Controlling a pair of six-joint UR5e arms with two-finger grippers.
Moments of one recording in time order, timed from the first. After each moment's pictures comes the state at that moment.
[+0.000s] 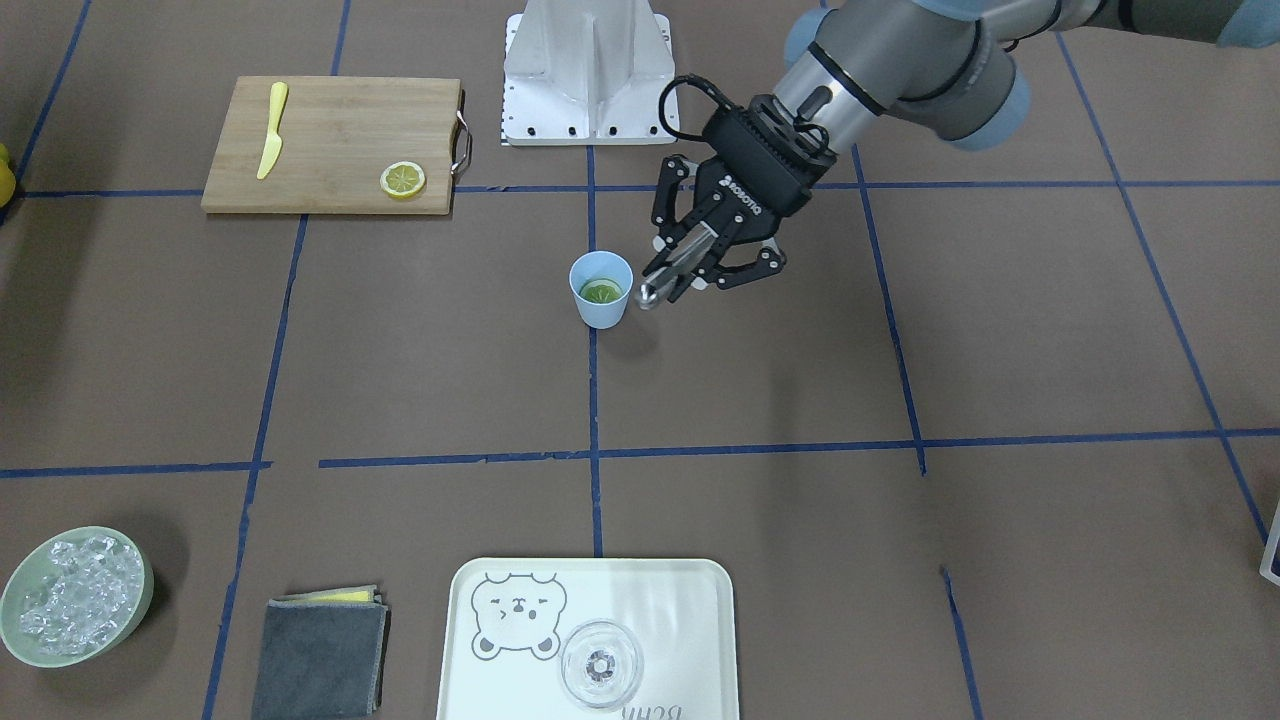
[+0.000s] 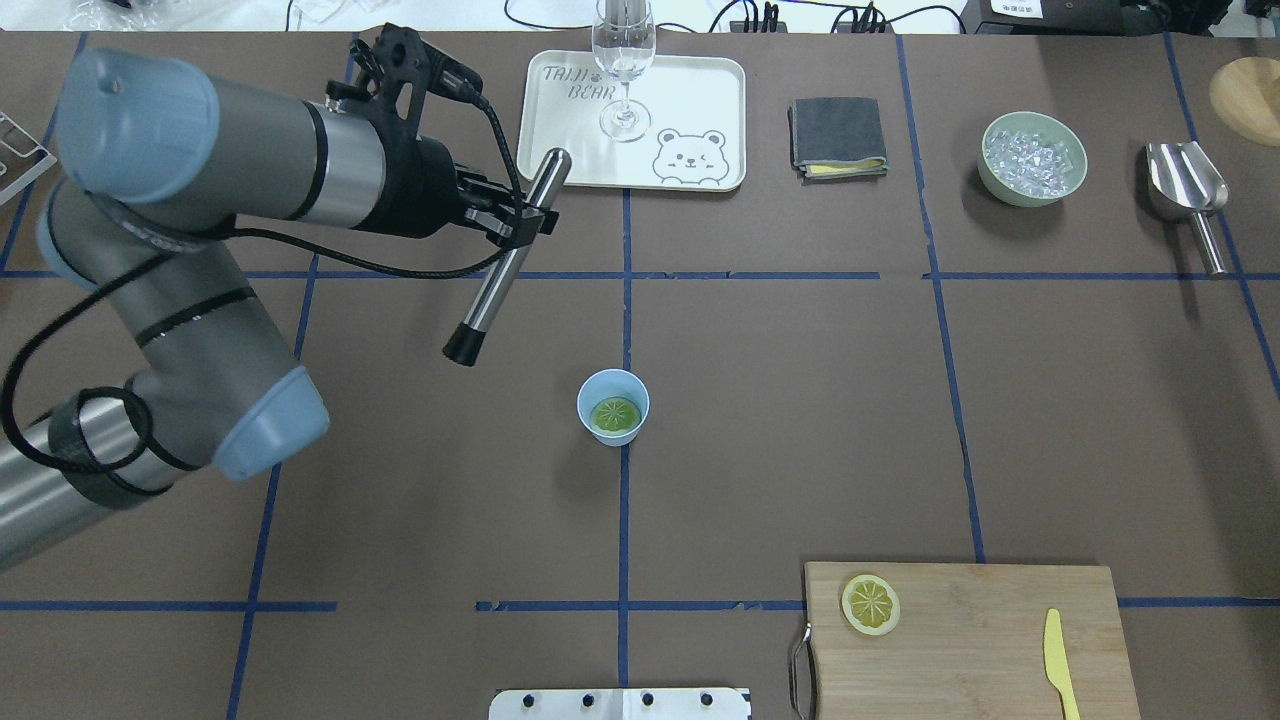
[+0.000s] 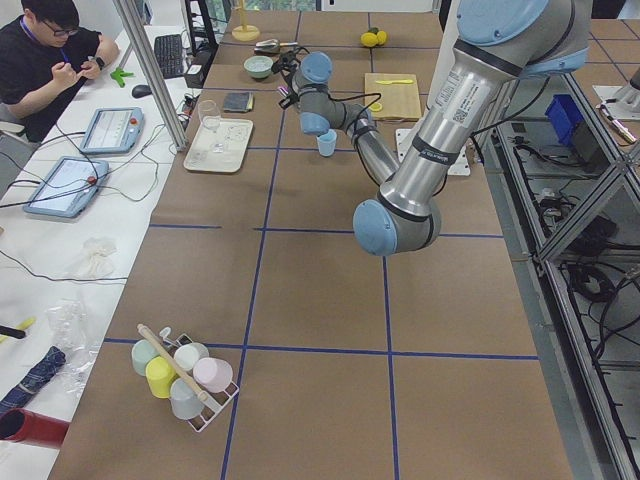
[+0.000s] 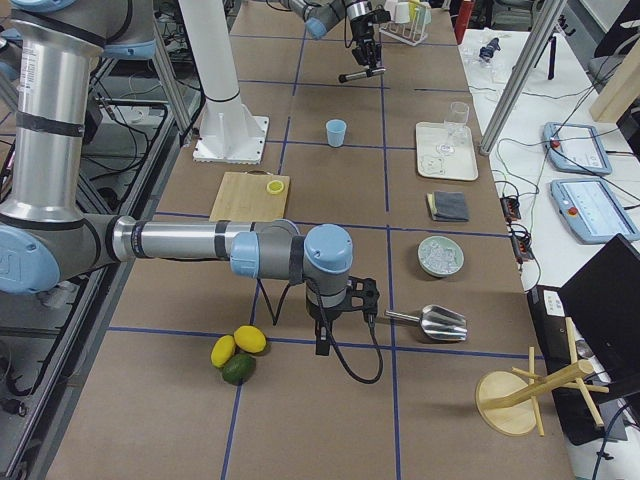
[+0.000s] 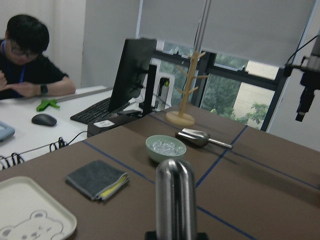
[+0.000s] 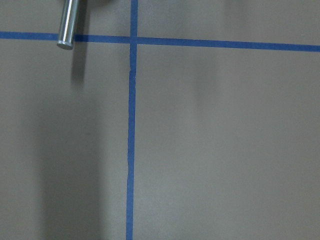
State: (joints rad) left arm -0.79 -2.13 -1.81 -2.11 -2.04 -0.69; right arm 1.58 -1.77 1.81 -1.64 2.26 -0.03
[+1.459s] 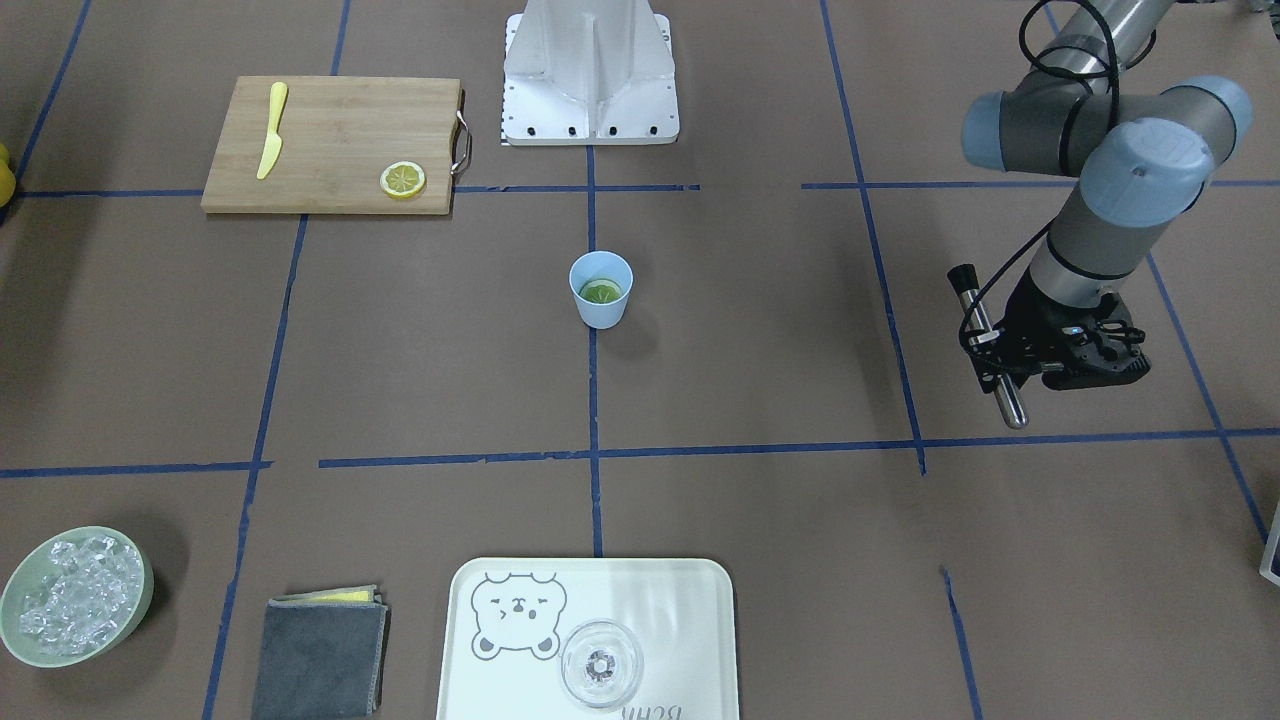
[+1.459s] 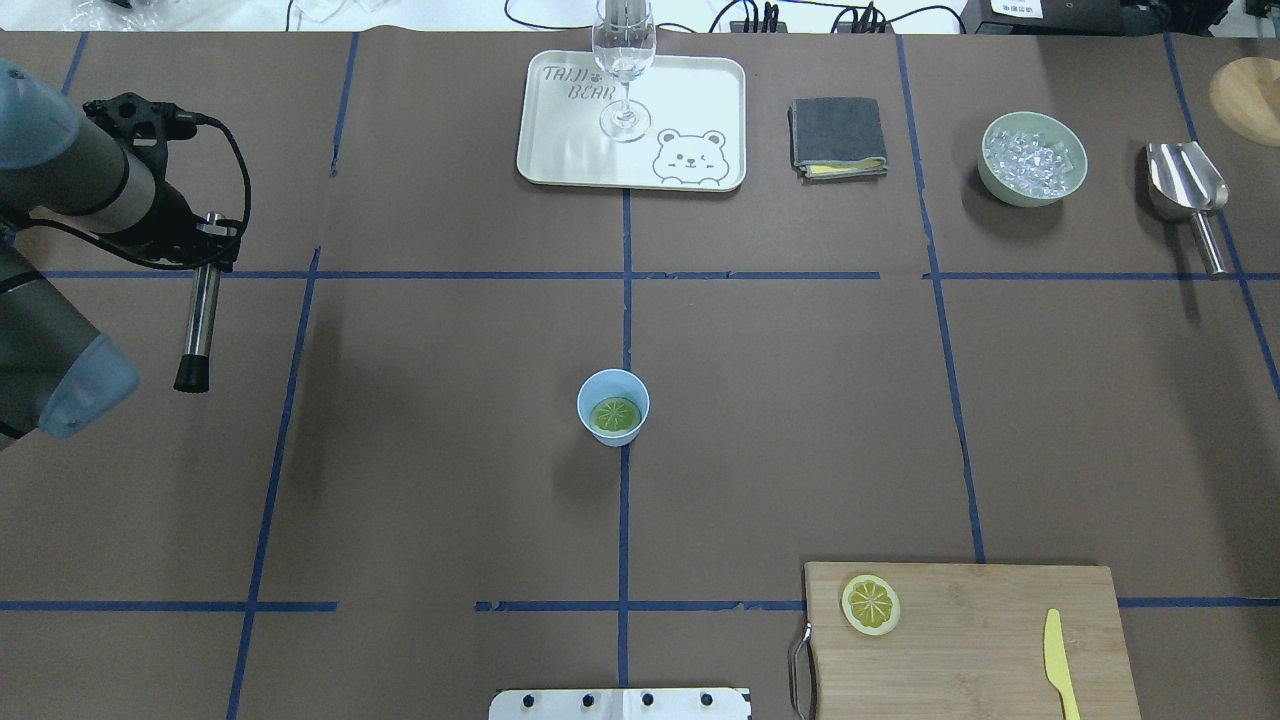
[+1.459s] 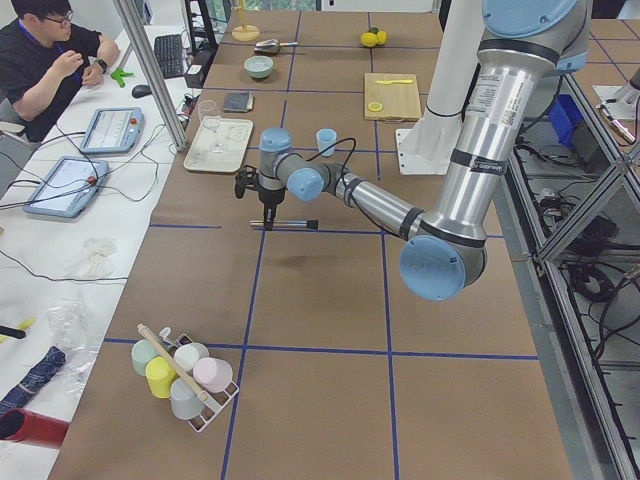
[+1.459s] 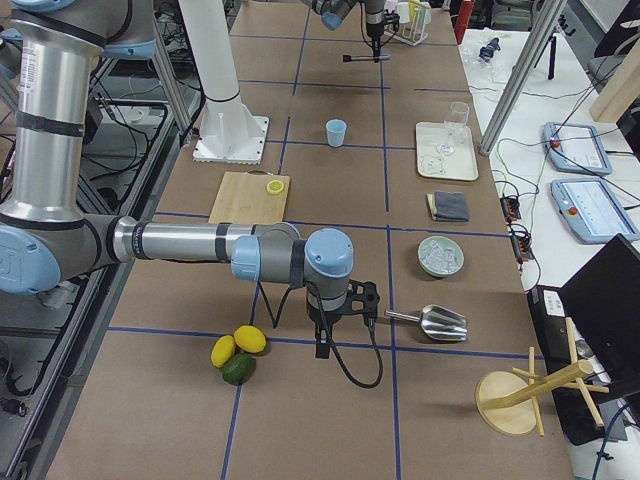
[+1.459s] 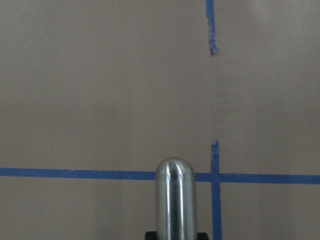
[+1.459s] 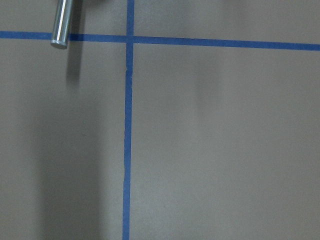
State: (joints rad) left arm -0.93 -1.84 -1.68 -1.80 -1.99 -0.87; right arm 1.58 -1.76 1.78 -1.60 2.26 -0.03
